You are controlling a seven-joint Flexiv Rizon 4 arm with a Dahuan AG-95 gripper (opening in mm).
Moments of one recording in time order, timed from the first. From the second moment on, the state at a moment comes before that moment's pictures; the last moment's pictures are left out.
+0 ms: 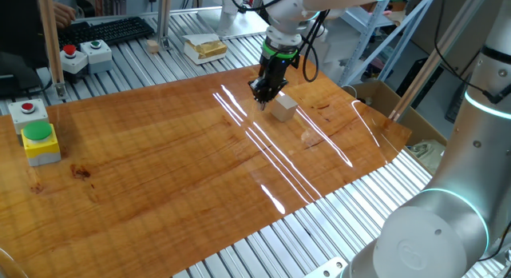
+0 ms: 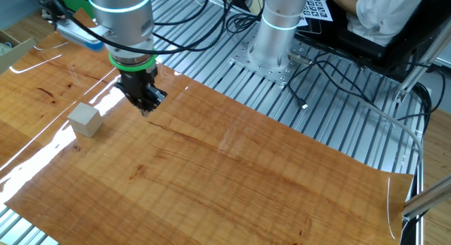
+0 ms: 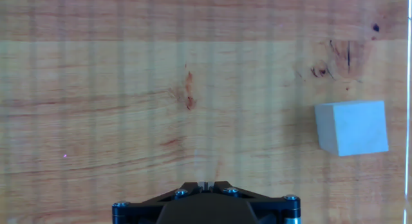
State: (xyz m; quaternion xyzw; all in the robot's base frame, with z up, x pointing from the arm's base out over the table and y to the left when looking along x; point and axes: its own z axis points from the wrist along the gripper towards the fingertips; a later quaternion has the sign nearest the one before) arm 0.550 -0.134 0.121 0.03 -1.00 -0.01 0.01
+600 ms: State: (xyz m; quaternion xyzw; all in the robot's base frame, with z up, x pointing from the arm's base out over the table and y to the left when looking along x) arm 0.564 -0.164 0.129 0.03 -1.00 -0.01 0.02
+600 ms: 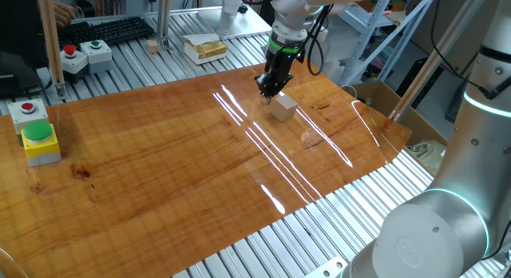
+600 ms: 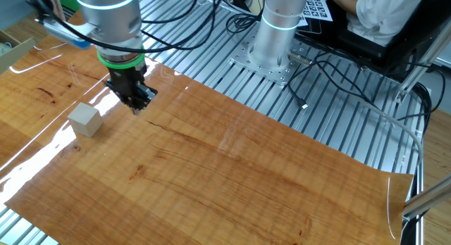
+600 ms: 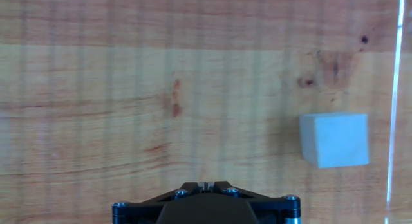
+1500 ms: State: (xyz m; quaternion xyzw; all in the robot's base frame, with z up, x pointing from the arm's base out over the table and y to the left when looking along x) arm 0.575 -0.177 0.133 0.02 -1.00 -0.02 0.02
